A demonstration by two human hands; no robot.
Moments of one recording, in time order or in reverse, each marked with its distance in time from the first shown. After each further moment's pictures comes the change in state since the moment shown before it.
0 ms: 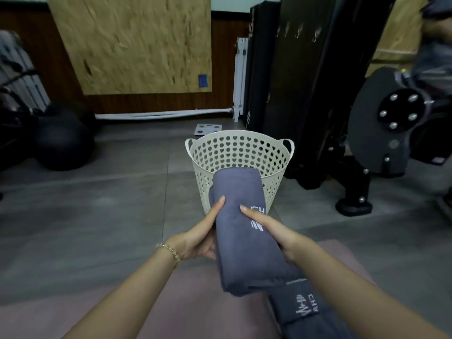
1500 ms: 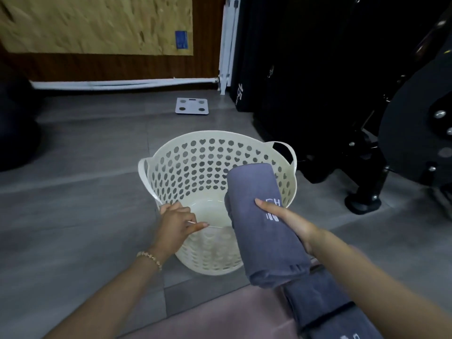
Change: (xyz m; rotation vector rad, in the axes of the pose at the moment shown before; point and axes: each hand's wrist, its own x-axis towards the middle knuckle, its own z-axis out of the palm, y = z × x) left_hand 0.151 0.014 -0.277 0.962 0.720 0.868; right_hand 0.202 -0.101 0.015 -0.048 0.271 0.130
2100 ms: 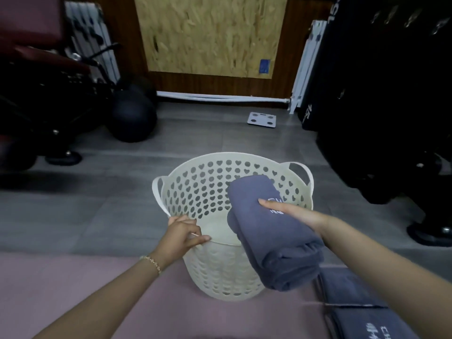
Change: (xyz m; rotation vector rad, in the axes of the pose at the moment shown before) left_hand -0.233 0.071 -0.130 0.110 -0.037 -0.224; right_hand -0.133 0.073 0.094 -0.297 -0.286 0.080
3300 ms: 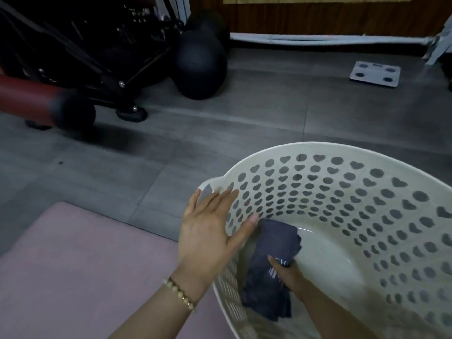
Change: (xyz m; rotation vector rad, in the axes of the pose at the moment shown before) left_hand 0.052 -0.064 -0.038 0.459 0.105 -0.450; right_hand 0.407 0.195 0.061 -0.153 0.139 0.037
